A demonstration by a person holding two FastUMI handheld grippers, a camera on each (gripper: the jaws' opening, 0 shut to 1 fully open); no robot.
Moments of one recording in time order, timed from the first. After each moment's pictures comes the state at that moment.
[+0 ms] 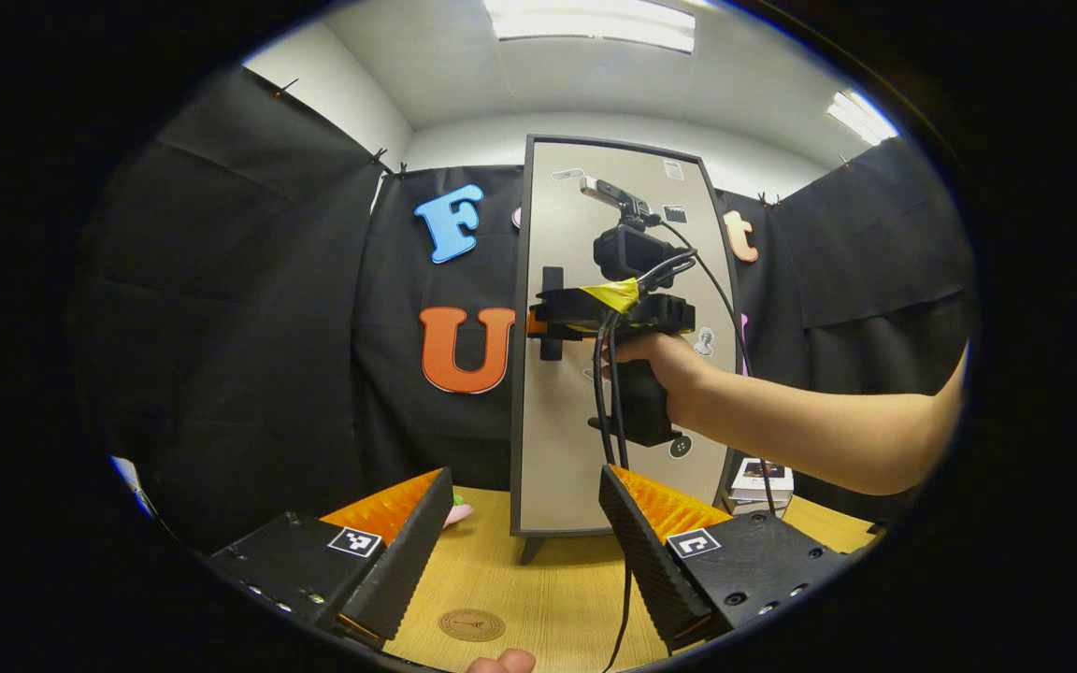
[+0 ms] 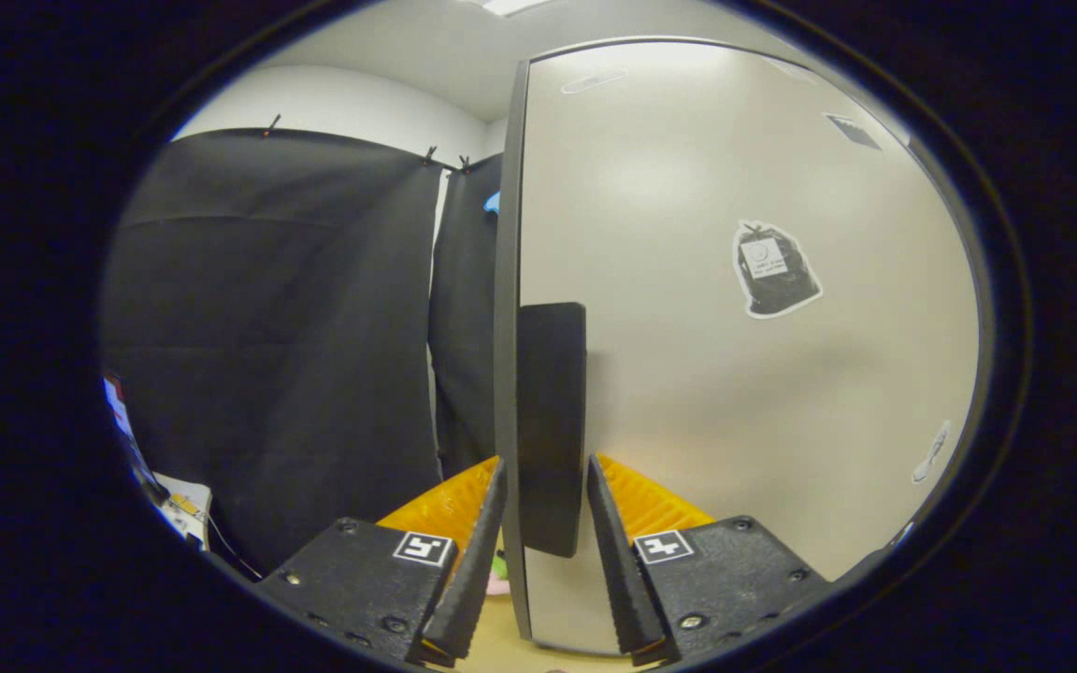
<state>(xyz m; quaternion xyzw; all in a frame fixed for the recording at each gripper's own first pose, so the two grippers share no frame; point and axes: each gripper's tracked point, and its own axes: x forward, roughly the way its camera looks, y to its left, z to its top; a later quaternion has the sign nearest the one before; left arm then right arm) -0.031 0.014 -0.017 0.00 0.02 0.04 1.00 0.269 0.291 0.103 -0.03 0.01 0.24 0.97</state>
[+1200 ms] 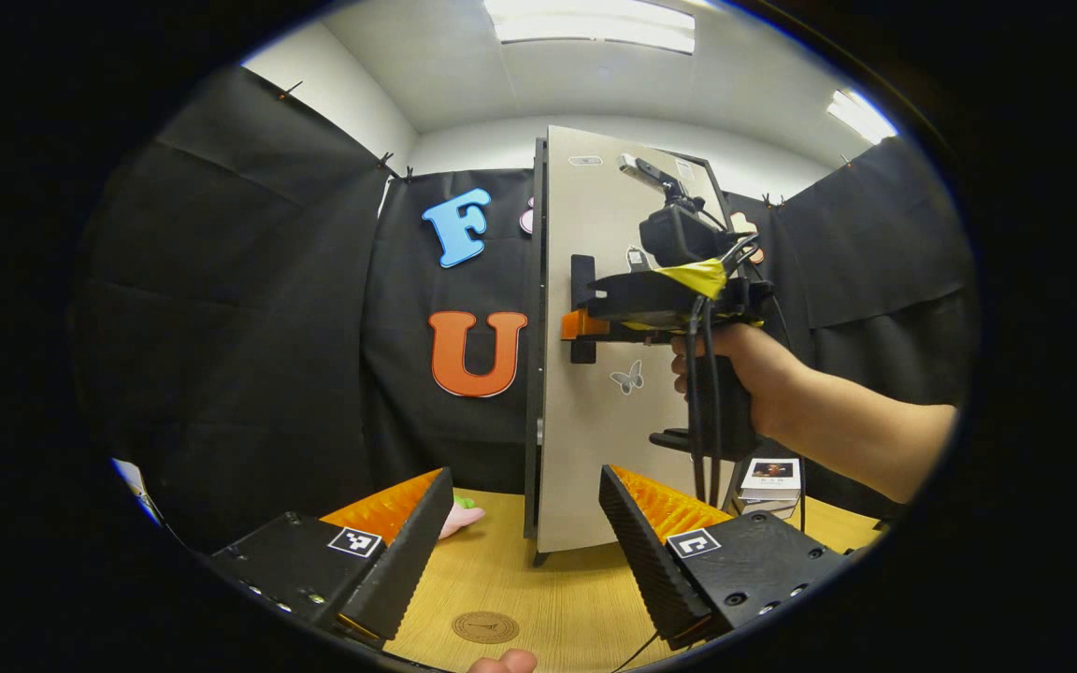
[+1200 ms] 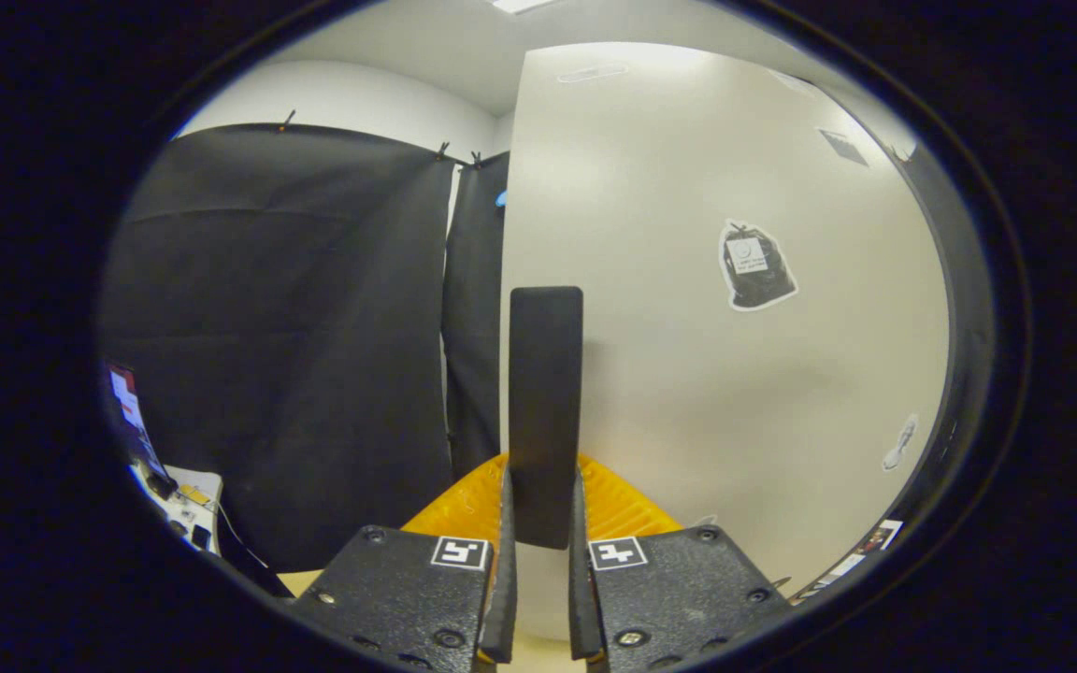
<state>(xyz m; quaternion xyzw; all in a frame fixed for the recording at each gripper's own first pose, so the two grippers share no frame) -0.036 0.024 -0.017 0.01 0.02 0.04 1.00 0.247 0.279 0.098 -0.04 0.02 0.26 0.97</state>
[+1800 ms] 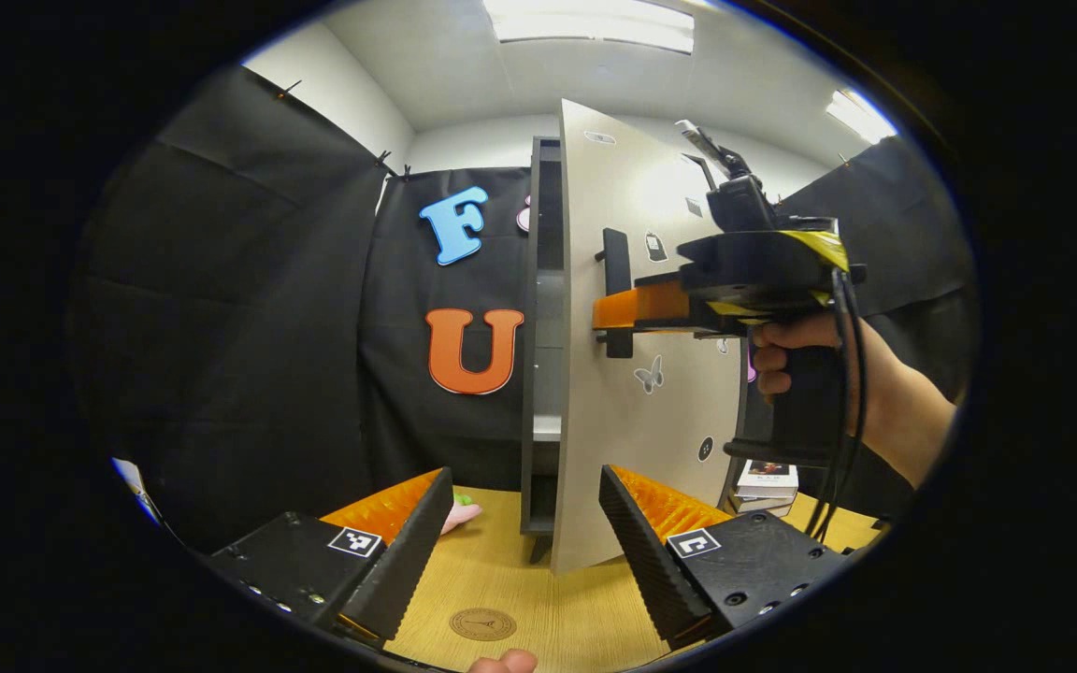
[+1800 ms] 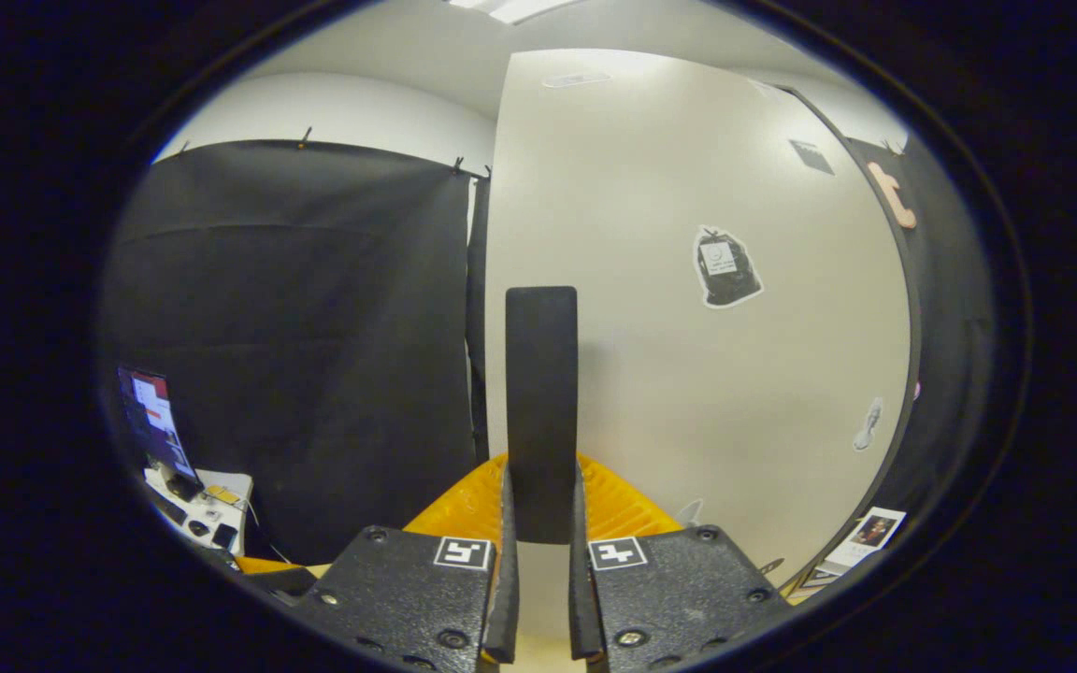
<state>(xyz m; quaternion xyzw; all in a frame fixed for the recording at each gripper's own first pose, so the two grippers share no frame) -0.038 0.024 -0.020 0.00 0.02 0.04 1.00 0.228 0.265 0.098 -0.03 0.01 0.29 0.96</state>
